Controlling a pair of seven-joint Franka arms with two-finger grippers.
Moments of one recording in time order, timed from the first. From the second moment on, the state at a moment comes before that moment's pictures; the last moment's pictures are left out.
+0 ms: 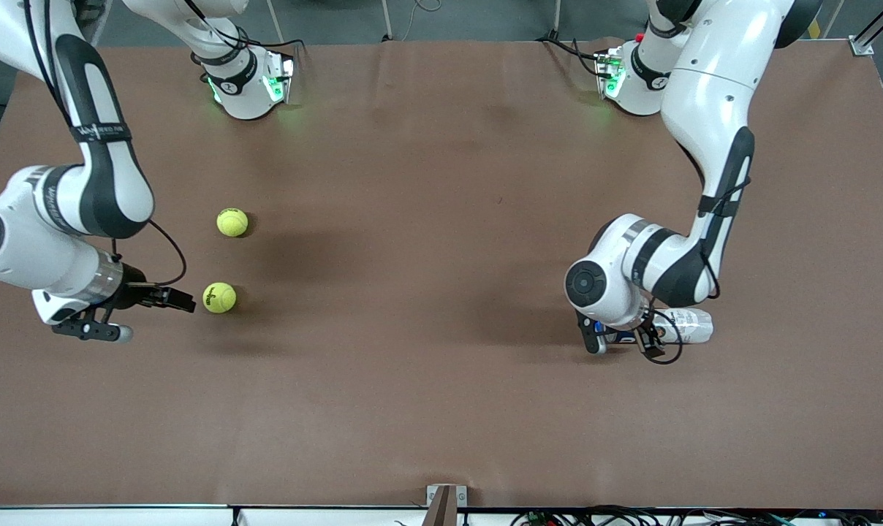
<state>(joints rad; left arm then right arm) -0.34 0.73 -0.06 -1.54 0.69 1.91 0.65 -0.01 0.35 -0.02 -1.86 0.13 2.21 0.05</state>
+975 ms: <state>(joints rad) -0.25 0.76 -0.06 -1.62 0.74 2.09 0.66 0.03 0.44 -0.02 -2.00 0.11 2.46 0.05</state>
